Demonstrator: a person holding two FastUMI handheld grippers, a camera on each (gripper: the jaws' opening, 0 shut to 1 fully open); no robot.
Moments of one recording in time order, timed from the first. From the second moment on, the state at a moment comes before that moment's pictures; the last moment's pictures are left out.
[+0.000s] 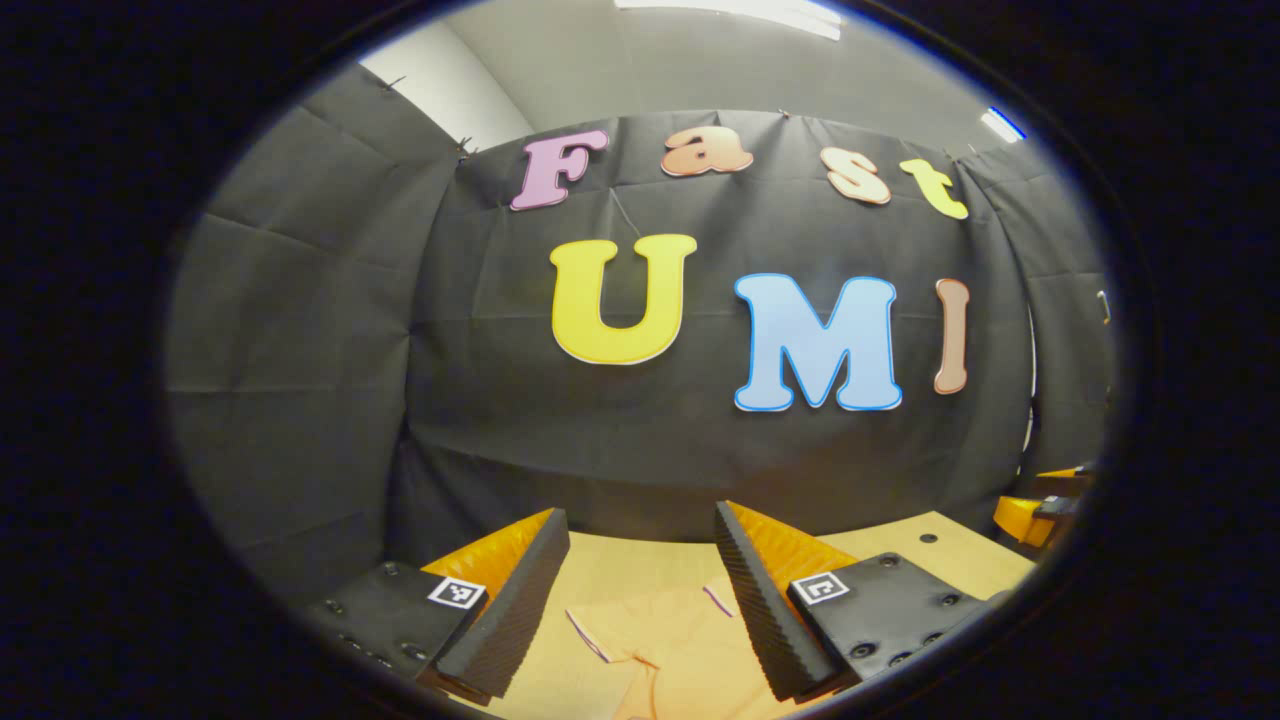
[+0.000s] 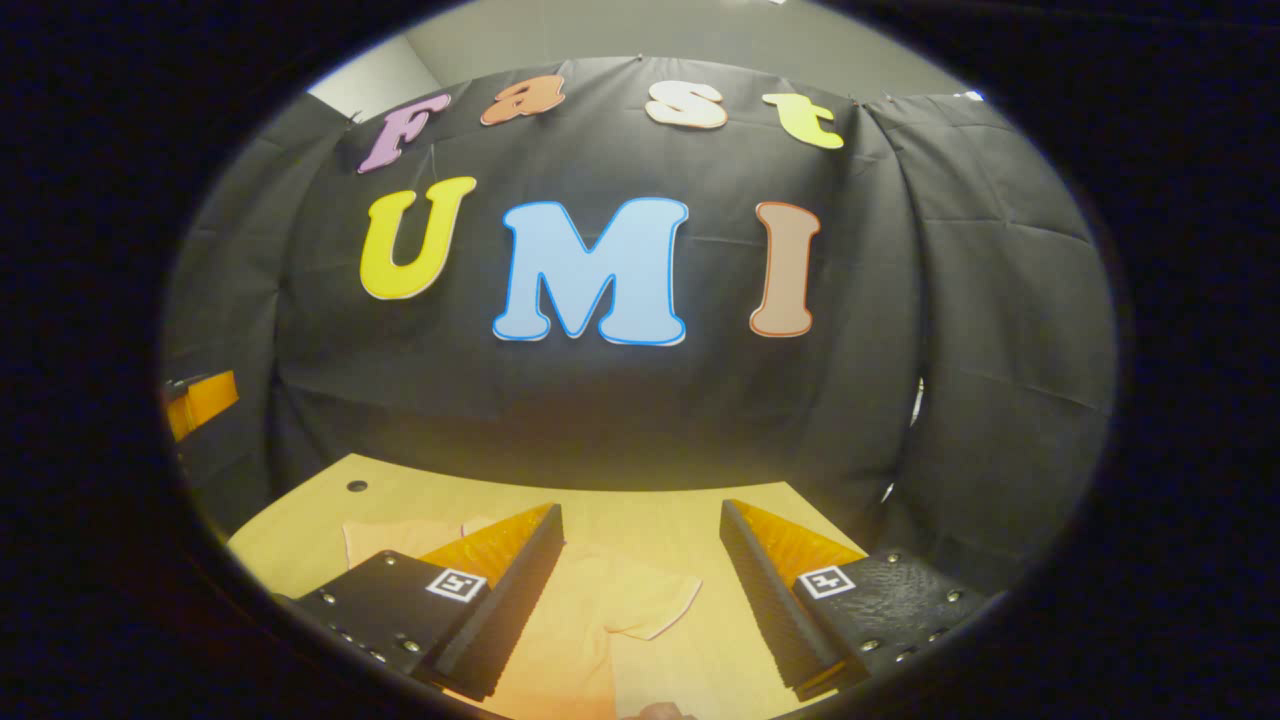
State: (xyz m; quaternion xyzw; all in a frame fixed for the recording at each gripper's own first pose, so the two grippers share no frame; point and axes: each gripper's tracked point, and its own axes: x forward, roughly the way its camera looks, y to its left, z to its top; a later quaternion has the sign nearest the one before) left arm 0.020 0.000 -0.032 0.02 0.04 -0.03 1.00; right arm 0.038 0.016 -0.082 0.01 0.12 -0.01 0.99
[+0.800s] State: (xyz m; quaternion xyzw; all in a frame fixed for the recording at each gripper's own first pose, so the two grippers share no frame) left arm 0.006 0.007 -0.074 0.02 0.09 -0.01 1.00; right arm 0.121 -0.005 -0.250 0.03 0.28 -0.01 0.96
